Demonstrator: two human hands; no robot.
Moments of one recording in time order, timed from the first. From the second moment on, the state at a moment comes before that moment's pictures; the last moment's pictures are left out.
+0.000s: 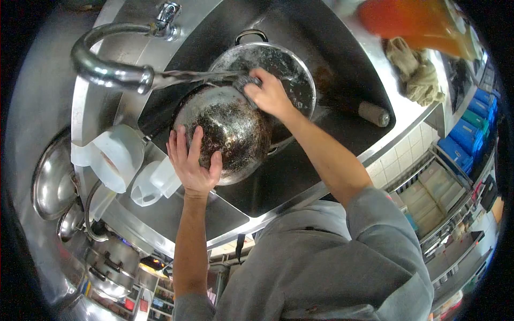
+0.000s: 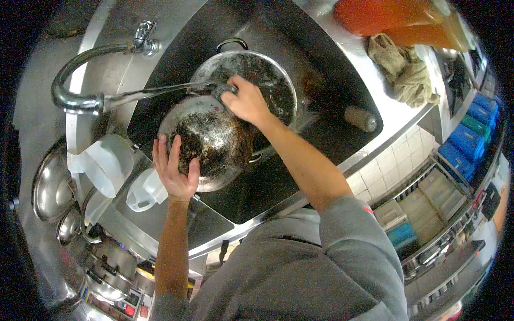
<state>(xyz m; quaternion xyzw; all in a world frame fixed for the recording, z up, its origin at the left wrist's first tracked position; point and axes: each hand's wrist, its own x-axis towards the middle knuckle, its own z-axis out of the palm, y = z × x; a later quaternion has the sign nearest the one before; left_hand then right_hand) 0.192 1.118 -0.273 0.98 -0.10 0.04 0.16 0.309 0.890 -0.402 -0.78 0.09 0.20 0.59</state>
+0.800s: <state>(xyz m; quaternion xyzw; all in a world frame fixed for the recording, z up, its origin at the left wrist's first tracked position) 0.200 1.127 -0.272 0.97 -0.15 0.05 0.16 0.258 0.884 -0.389 -0.79 0.16 0.15 0.58</state>
